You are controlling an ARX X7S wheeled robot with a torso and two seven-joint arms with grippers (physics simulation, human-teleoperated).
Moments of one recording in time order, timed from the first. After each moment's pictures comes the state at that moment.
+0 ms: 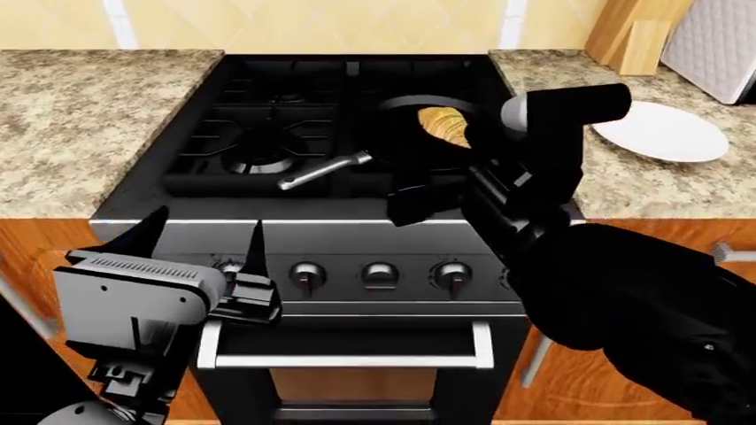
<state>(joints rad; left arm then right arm) -0.20 -0.52 0.13 0.77 -0.54 -0.61 -0.36 1.22 0.74 -1.12 -0.34 1.43 0.17 0.69</state>
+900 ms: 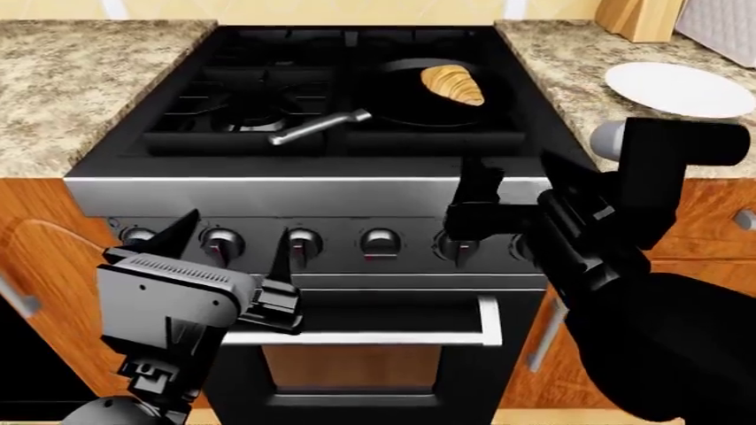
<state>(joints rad) -0.23 -0.50 0.21 0.73 -0.53 -0.60 -0.34 1.12 0.92 -1.06 -0.57 1.48 0.11 0.95</state>
